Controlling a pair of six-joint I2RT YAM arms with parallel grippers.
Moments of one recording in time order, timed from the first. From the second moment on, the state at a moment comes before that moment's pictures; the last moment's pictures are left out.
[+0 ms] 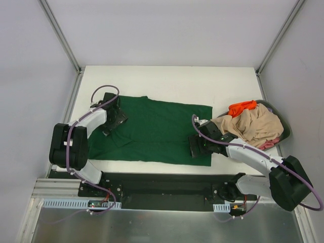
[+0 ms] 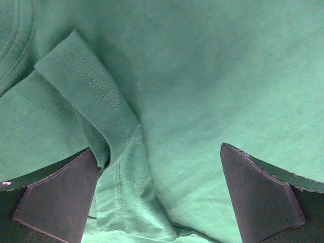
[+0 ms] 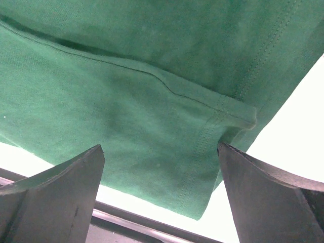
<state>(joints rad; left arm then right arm) -0.15 1.57 0.92 -0.57 -0.19 -0.89 0.66 1.19 0.59 -0.50 0.02 0.34</state>
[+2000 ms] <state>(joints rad) 0.04 1.24 0.61 -0.57 -0.17 -0.92 0.65 1.24 0.76 -0.56 0.09 0.39</state>
